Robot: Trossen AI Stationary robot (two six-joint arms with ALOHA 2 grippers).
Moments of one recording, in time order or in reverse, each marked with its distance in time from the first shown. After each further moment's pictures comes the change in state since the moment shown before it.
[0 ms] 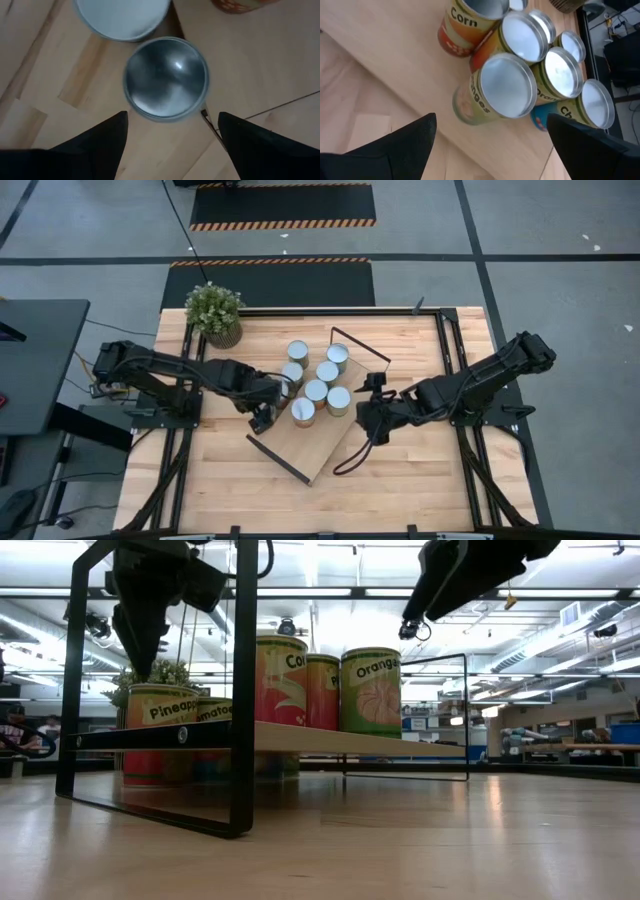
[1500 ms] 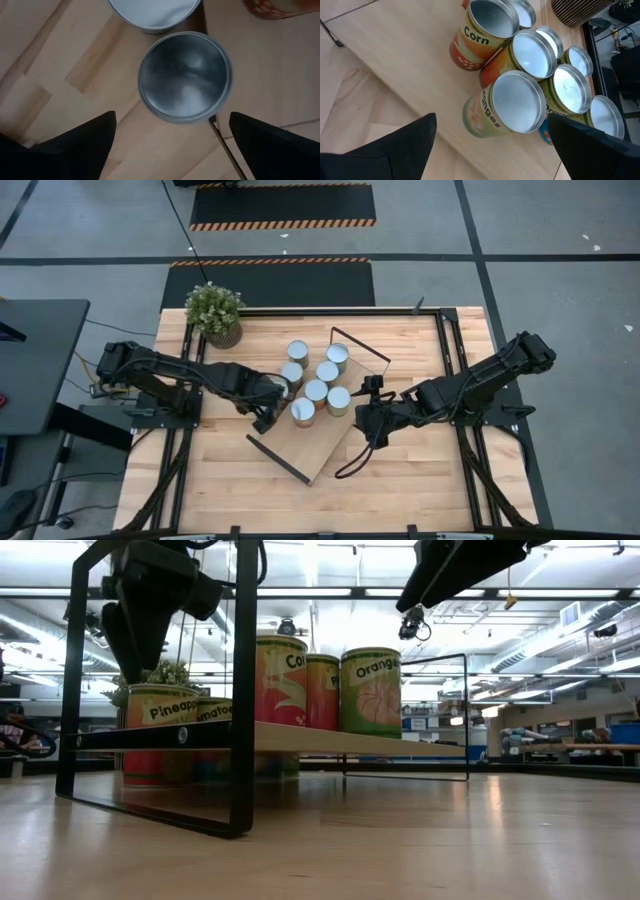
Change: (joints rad) left arm -0.008 0.033 0.000 -0.029 -0.040 -0.155; right arm 0.011 0.000 0.000 0.055 -0.027 -0.028
